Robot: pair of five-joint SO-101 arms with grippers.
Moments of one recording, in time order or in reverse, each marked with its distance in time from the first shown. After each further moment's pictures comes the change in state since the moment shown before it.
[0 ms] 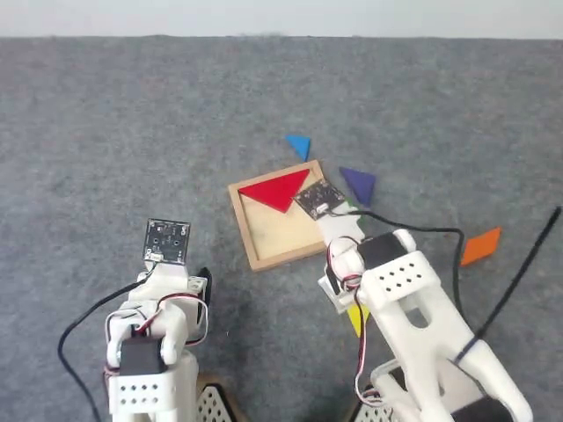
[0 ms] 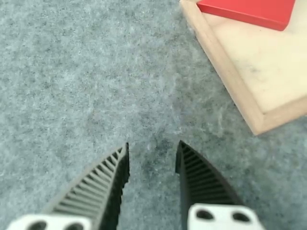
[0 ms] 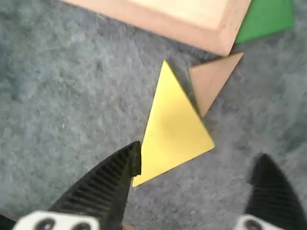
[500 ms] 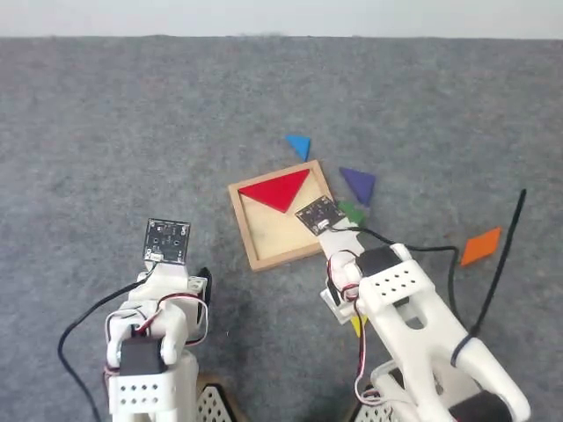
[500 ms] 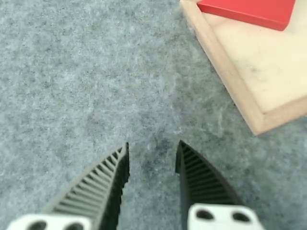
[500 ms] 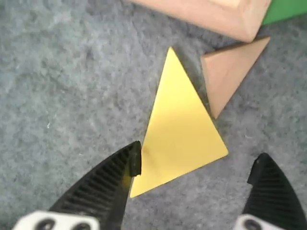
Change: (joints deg) left arm 0.0 0.0 0.0 0.0 0.0; right arm 0.1 1.8 8.4 -8.6 0.7
